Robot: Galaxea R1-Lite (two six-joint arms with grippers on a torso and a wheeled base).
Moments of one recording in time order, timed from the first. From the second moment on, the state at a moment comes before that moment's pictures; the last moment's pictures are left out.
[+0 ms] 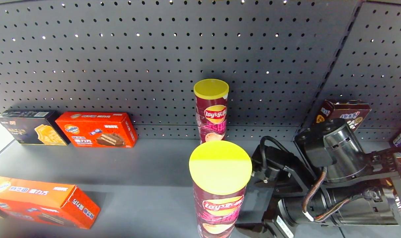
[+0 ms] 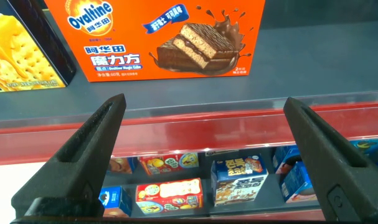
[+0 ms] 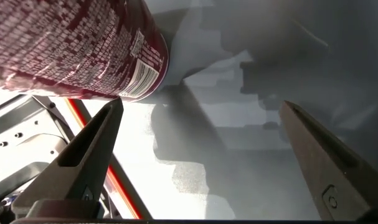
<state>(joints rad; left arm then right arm) 0.00 0.00 0.00 0.00 -0.08 0.04 0.86 1.57 -0.95 0.09 0.03 -0.15</state>
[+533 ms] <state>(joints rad) 0.00 0.00 0.00 0.00 -0.08 0.04 0.86 1.59 -0.95 0.09 0.03 -0.15</state>
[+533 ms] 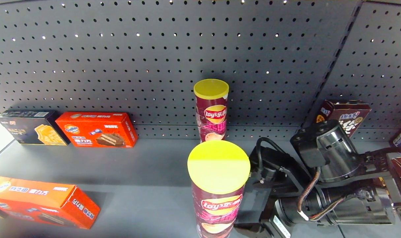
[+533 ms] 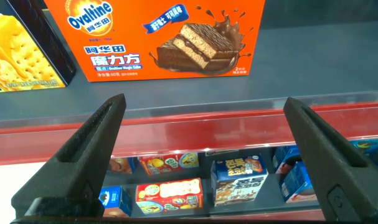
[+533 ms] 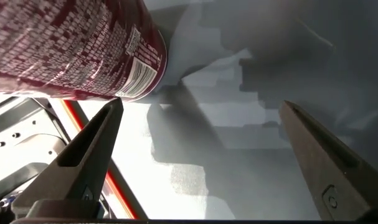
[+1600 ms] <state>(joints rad) 0.00 0.00 0.00 0.00 -0.08 0.04 0.62 1.18 -0.94 -0.11 0.01 -0.09</state>
